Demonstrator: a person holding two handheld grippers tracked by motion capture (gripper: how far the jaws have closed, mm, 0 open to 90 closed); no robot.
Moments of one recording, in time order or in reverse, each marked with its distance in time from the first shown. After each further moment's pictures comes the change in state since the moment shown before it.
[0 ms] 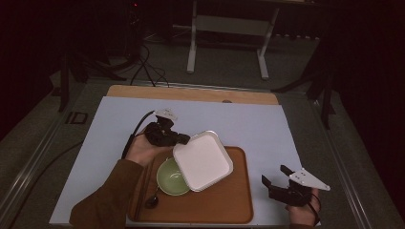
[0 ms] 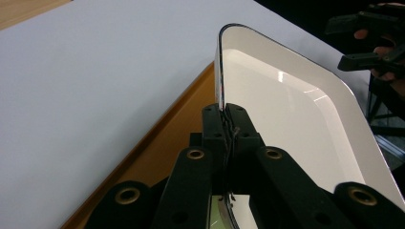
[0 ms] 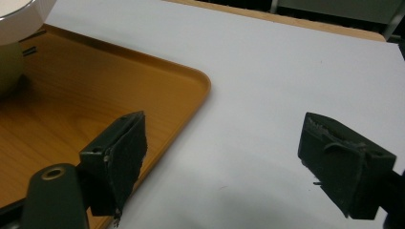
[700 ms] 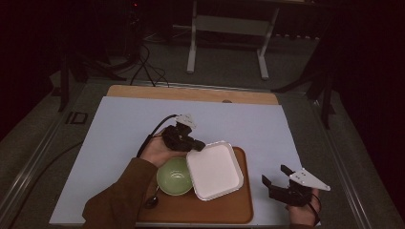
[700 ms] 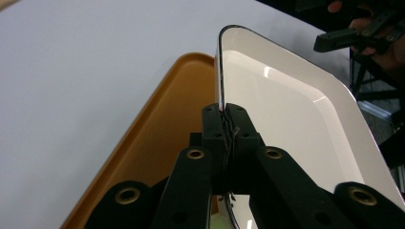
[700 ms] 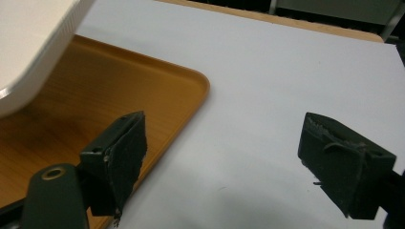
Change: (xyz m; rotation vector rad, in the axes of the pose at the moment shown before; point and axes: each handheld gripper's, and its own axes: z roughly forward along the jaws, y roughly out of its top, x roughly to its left) left arm -0.021 0.015 0.041 0.067 -0.090 0.137; right arm 0.000 0.000 0.000 -0.004 -0.005 0.001
